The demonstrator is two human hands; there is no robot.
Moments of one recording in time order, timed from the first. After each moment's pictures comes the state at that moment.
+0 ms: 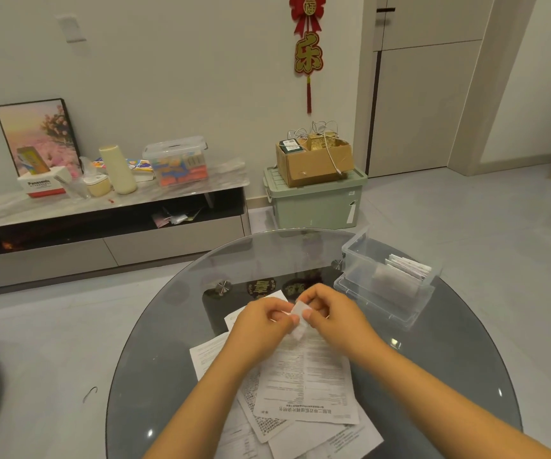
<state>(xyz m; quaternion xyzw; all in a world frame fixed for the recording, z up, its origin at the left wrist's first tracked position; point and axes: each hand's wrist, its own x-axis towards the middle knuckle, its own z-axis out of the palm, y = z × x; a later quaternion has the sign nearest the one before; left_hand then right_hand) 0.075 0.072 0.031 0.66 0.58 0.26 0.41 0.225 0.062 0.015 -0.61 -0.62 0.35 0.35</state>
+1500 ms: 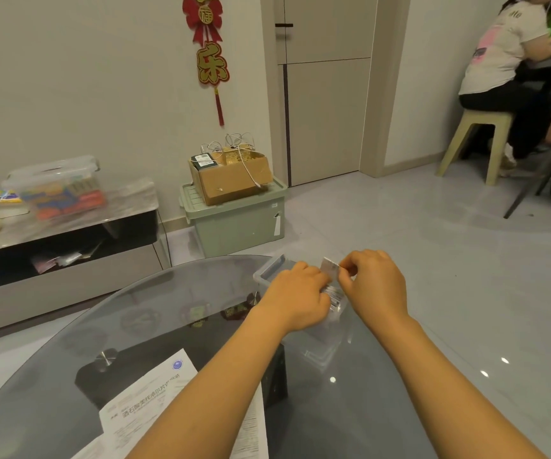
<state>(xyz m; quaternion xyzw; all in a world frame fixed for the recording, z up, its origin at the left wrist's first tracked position) 0.275 0.169 0.041 0.95 0.31 0.05 0.10 0.395 0.104 0.038 -0.79 -0.50 -0.08 0.33</state>
